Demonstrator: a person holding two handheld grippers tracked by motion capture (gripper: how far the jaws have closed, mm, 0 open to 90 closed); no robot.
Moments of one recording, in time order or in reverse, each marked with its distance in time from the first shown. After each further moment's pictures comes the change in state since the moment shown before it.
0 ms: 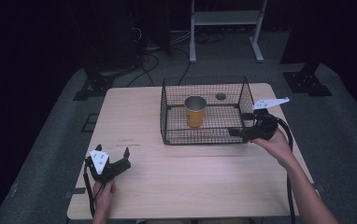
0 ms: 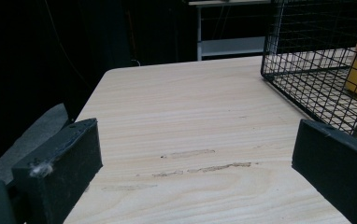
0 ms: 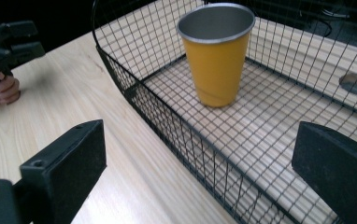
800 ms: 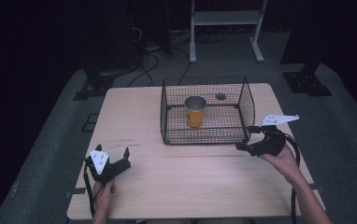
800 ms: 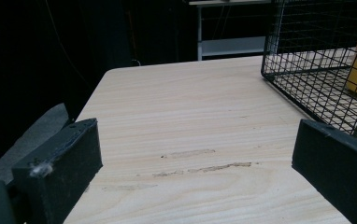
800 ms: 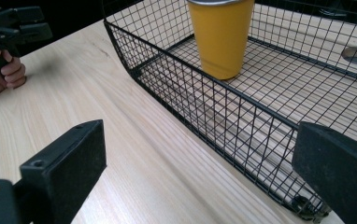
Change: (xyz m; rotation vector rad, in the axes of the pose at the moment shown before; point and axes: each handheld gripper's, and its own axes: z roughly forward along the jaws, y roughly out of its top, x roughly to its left) left arm 0.000 0.000 0.000 0.001 0.002 0.003; right arm 0.009 -0.045 -0.016 -0.029 -0.005 0.011
